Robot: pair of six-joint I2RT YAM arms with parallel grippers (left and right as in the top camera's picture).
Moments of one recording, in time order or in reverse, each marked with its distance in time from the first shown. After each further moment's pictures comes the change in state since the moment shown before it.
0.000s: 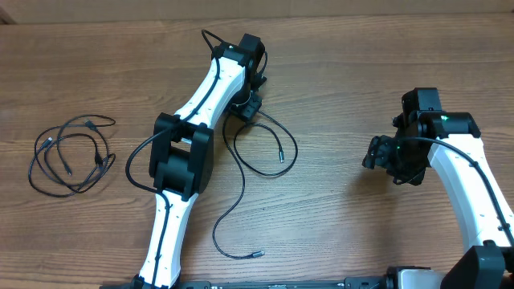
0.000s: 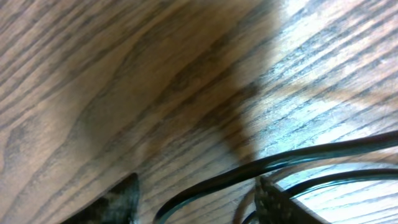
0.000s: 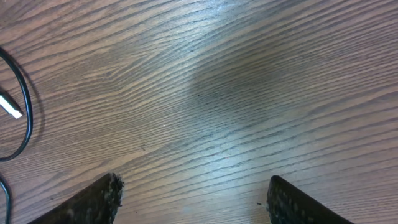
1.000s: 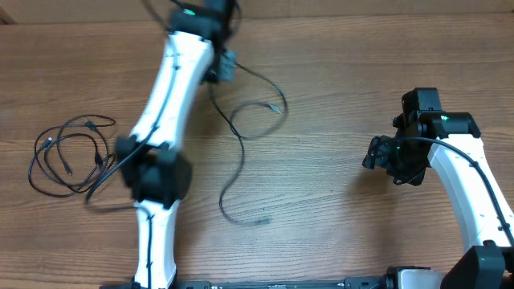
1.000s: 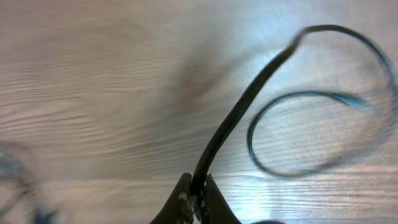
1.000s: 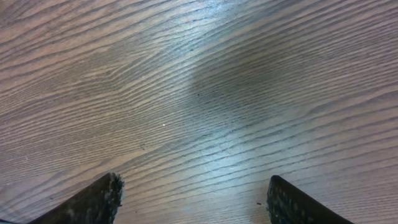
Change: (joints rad) left arm 0.108 -0.182 0.299 -0.244 -0.103 -0.311; right arm 0.000 0.000 0.000 -0.002 0.000 0.000
